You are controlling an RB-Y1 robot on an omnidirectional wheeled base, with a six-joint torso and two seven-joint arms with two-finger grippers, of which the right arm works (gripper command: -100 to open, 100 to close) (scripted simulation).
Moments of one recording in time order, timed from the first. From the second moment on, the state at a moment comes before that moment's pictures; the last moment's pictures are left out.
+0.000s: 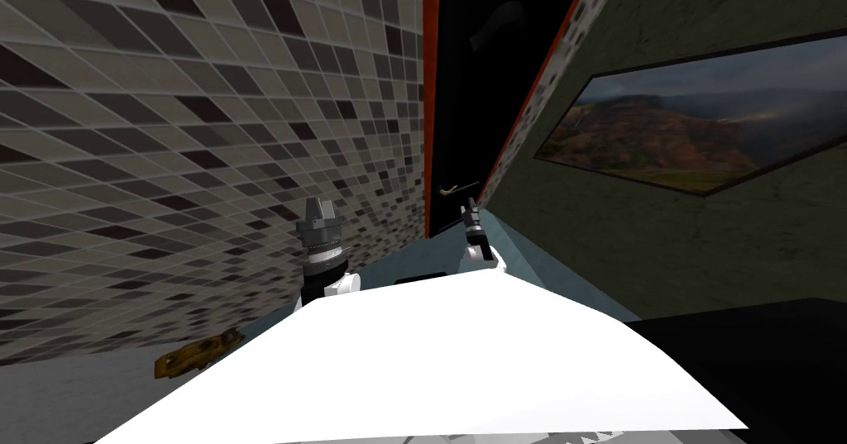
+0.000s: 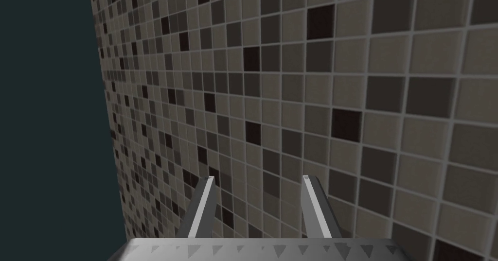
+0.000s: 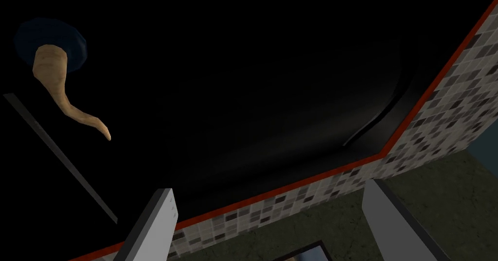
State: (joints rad) arm 0.17 -0.15 -0.04 -1.52 -0.10 -0.59 -0.11
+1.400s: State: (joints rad) arm 0.00 -0.20 -0.04 -1.13 -0.08 -0.64 -0.11
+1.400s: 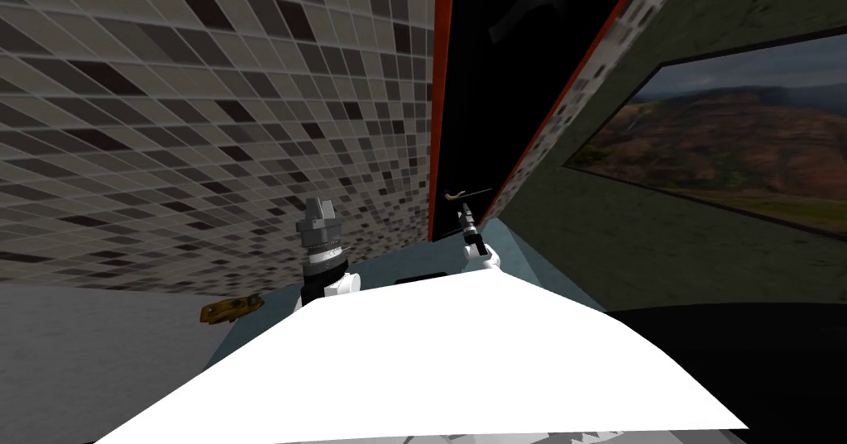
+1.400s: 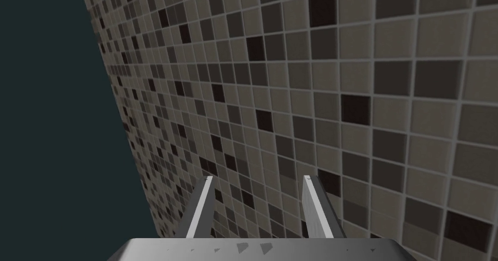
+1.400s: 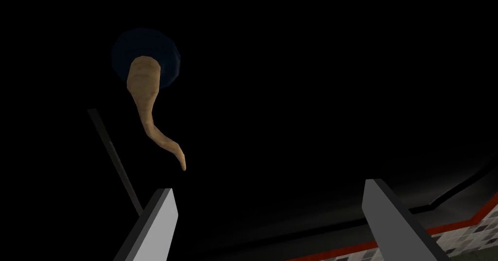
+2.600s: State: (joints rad) arm -0.16 -0.25 -0.03 -0.78 -0.08 -0.68 -0.11
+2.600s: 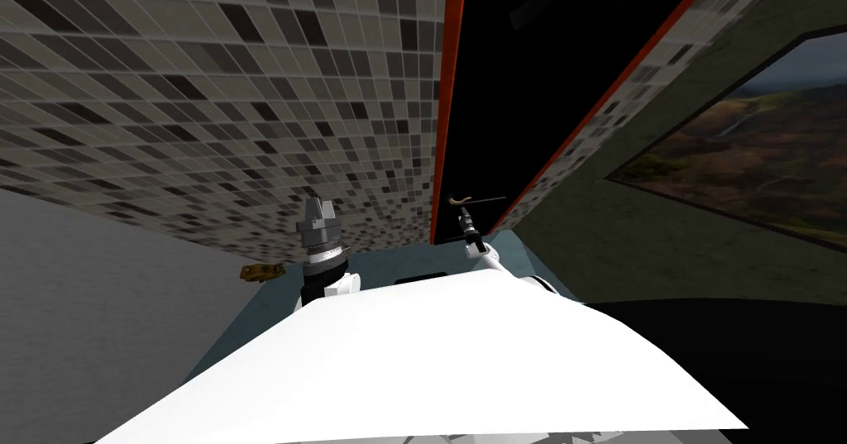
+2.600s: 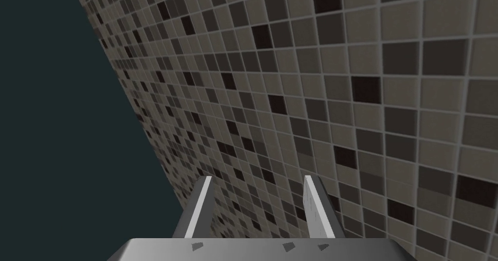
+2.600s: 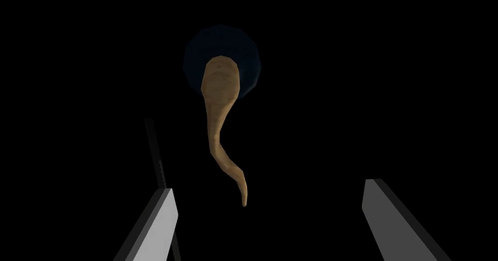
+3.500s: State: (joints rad) arm -0.20 -0.29 -0.04 -0.65 -0.08 -0.70 -0.12
